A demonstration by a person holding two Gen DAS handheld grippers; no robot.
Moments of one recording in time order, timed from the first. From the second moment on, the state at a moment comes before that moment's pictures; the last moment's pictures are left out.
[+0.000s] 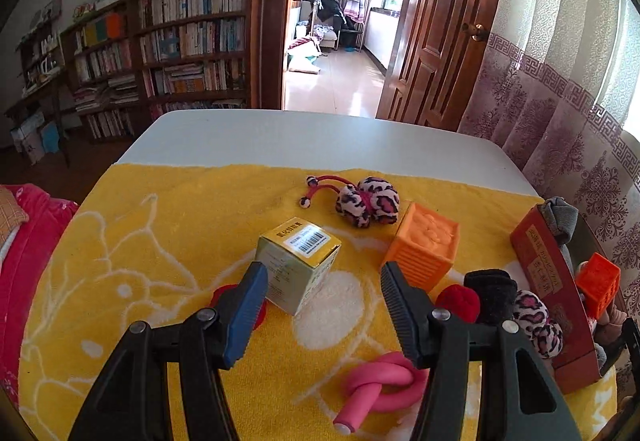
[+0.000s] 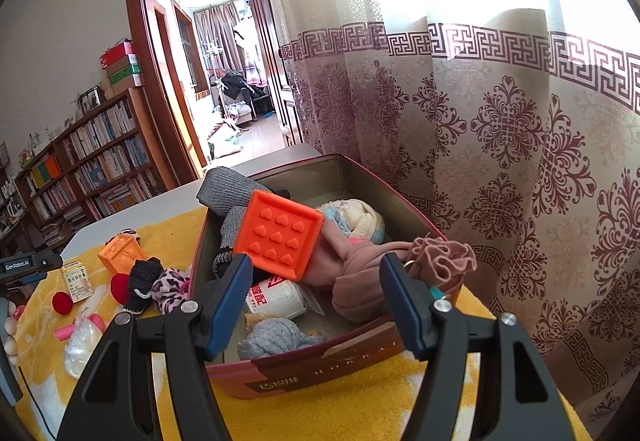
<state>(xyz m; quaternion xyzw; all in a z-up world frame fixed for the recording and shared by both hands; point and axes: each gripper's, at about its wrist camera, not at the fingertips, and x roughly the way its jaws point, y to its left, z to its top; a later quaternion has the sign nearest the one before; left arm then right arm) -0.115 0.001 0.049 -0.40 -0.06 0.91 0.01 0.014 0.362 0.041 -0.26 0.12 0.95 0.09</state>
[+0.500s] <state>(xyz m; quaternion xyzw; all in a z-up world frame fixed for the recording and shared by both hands) -0.142 -0.006 0.019 -0.41 0.01 0.91 0.01 0.010 0.359 0.037 -0.27 0.11 0.95 0.10</state>
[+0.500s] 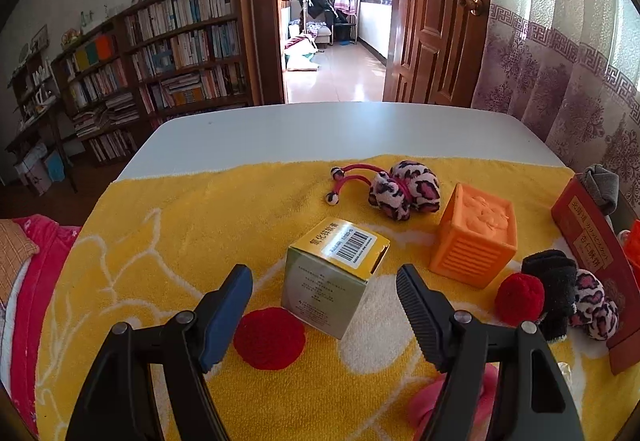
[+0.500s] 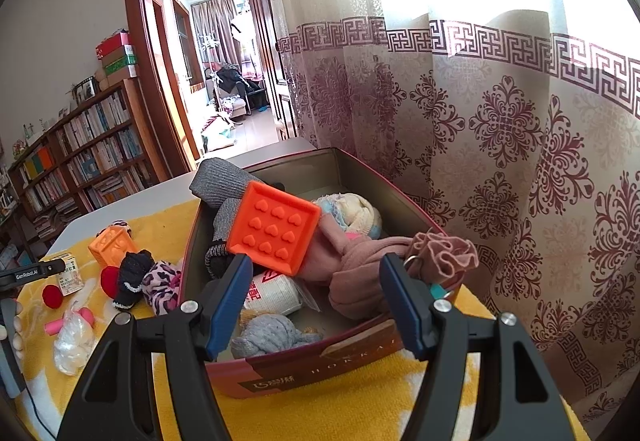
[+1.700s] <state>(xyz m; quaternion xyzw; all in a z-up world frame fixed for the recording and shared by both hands) -0.125 -0.020 0.051 -0.35 -0.05 0.93 0.07 -0.013 0.207 0.034 -0.40 0.14 0.89 -0.16</state>
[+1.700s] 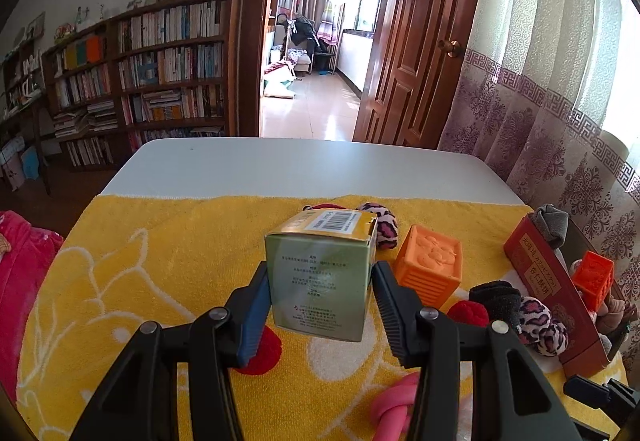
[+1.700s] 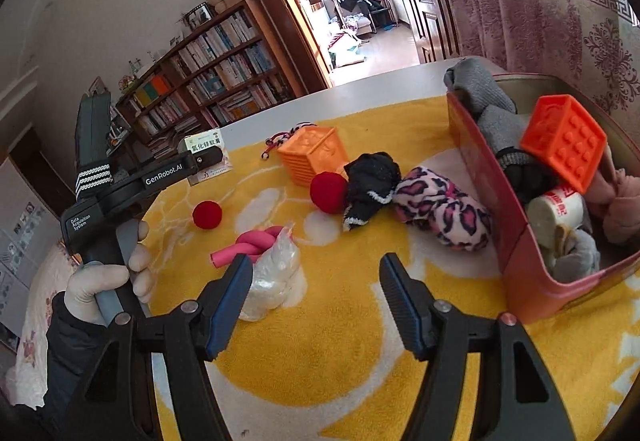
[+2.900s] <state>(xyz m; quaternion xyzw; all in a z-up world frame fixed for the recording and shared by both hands) -0.113 -0.006 0.055 -0.35 -0.05 0.93 0.09 -0.020 0.185 0.031 -0.40 0.10 0.90 -0.15</state>
